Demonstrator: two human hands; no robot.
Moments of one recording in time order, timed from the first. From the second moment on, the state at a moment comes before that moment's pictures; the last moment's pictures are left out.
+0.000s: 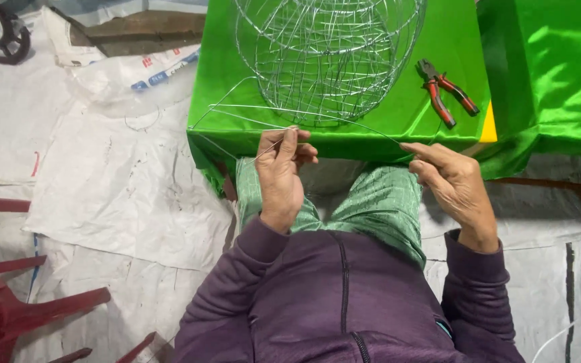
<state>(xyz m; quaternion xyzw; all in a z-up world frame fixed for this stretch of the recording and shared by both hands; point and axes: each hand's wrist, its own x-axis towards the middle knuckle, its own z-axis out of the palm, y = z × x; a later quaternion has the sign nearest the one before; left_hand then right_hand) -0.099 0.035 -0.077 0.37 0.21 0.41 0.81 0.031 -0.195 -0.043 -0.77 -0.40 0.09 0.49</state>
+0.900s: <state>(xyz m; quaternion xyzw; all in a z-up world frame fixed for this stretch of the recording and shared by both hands) -0.099 0.024 -0.064 0.55 0.11 0.40 0.72 0.030 -0.146 -0.052 -0.72 -0.37 0.12 0.57</state>
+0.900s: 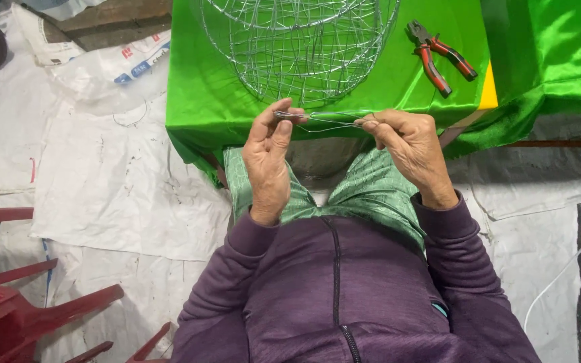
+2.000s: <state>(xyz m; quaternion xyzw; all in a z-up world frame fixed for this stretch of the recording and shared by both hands) -0.106 0.040 -0.041 0.60 0.03 0.11 0.79 0.052 -0.127 -0.053 -0.55 -0.44 0.30 0.65</state>
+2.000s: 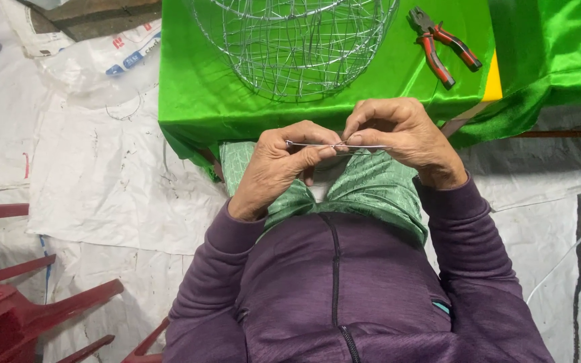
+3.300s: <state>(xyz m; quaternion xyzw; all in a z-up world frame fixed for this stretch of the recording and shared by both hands) -0.115 0.068 -0.010 0.72 0.04 0.25 0.64 0.021 -0.138 0.040 -0.73 -0.64 -0.19 0.17</state>
